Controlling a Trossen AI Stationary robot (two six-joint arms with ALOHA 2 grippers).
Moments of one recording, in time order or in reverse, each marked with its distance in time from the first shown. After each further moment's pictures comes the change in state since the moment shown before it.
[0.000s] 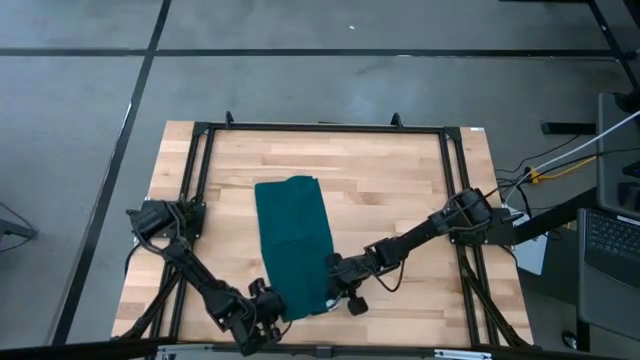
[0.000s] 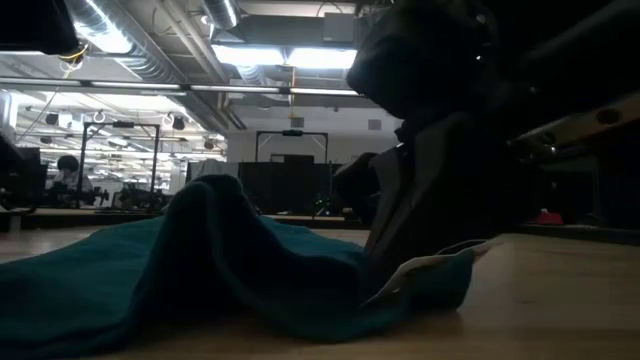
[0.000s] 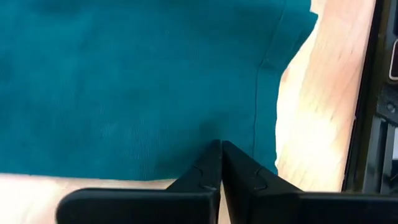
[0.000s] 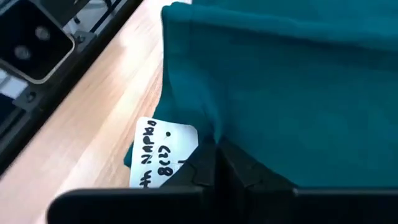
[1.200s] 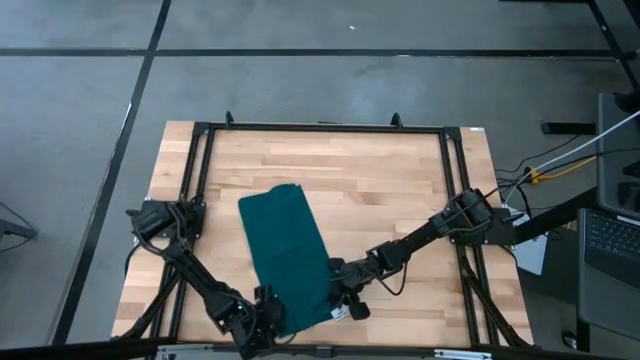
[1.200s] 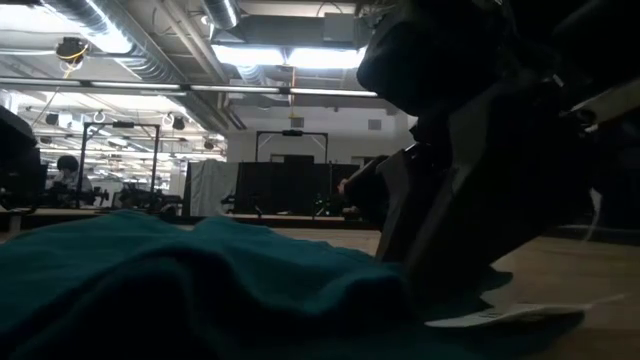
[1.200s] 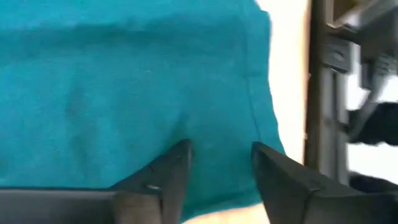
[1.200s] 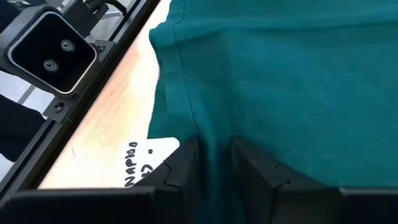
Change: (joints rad) left arm 0.007 0.037 0.015 0.033 0.099 0.232; right arm 0.002 0.000 -0.006 0.029 0.014 0.093
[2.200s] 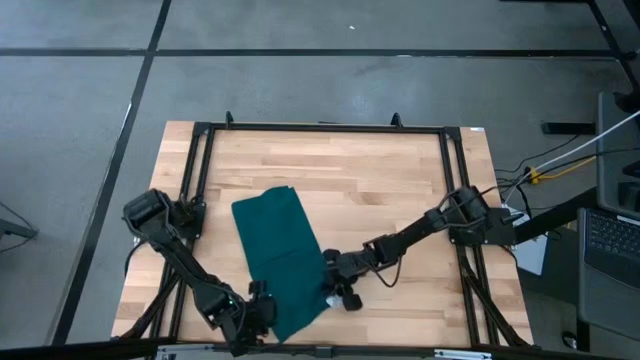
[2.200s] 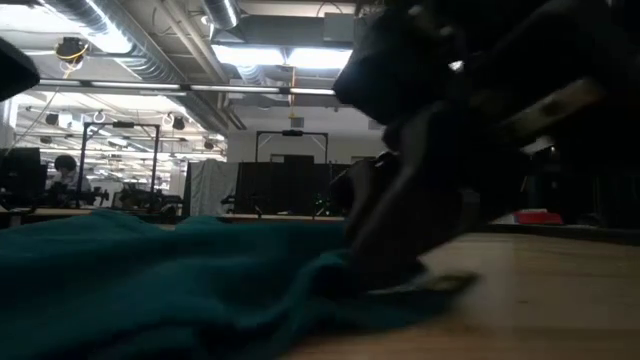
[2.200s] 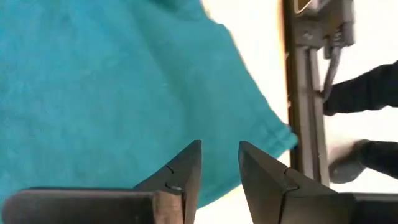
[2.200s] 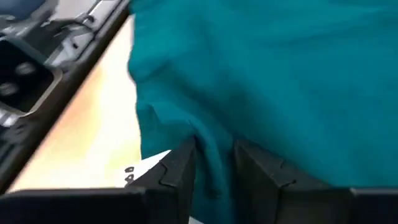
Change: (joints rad) left arm -0.019 -0.168 -0.016 -0.070 0.013 0.164; right arm -0.064 0.006 -0.001 0.045 0.012 -0.014
